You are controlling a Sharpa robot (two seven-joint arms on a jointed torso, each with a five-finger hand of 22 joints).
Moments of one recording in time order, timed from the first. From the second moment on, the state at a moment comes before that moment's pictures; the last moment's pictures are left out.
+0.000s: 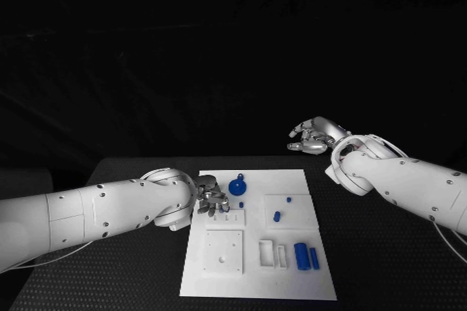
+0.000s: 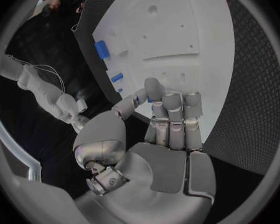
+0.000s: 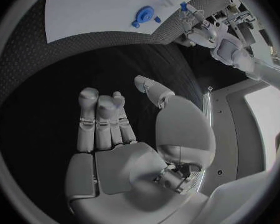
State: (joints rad) left arm 1.33 -0.68 -0.24 1.41 -0.99 -0.09 -0.41; left_hand 0.70 0.06 0.81 -0.30 0.36 1.03 0.10 0.38 0.66 1.44 -0.09 0.66 0.61 1.25 -0.15 1.12 0.81 0.05 1.00 -0.16 0.99 1.31; right arm 1.30 -0.64 -0.01 1.18 -1.17 -0.42 -0.11; right_hand 0.99 -0.26 0.64 -0.15 0.35 0.83 0.15 0.25 0.44 0.98 0.06 1.15 0.94 1.25 -0.06 1.19 1.01 0.22 1.17 -0.04 0.97 1.31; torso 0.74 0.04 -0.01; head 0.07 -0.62
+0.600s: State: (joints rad) left arm 1.32 -0.65 -0.24 1.39 -1.05 -0.06 -0.43; left_hand 0.64 0.08 0.81 -0.30 0.33 1.03 0.10 0.39 0.68 1.44 -0.10 0.72 0.64 1.26 -0.15 1.16 0.80 0.05 1.01 -0.16 1.01 1.31; right arm 1.30 -0.64 -0.01 1.19 -1.16 -0.41 -0.11; right_hand 1.00 -0.25 0.65 -0.16 0.41 0.82 0.15 0.25 0.44 0.98 0.05 1.15 0.93 1.25 -0.06 1.19 1.01 0.22 1.17 -0.04 0.97 1.31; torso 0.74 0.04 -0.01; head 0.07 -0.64
